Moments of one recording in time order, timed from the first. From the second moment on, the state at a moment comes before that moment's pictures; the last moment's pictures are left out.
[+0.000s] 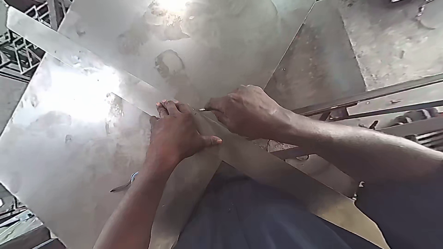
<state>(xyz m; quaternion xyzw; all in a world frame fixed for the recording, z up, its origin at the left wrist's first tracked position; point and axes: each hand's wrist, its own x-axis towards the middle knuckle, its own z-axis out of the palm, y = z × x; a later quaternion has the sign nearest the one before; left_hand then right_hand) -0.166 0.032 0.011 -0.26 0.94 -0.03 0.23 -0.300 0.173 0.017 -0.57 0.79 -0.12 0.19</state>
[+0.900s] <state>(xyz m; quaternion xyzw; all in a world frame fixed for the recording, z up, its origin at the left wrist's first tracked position) -0.167 0.032 0.012 -0.29 0.93 0.01 0.25 -0.285 0.250 0.063 -0.59 0.76 0.09 0.26</state>
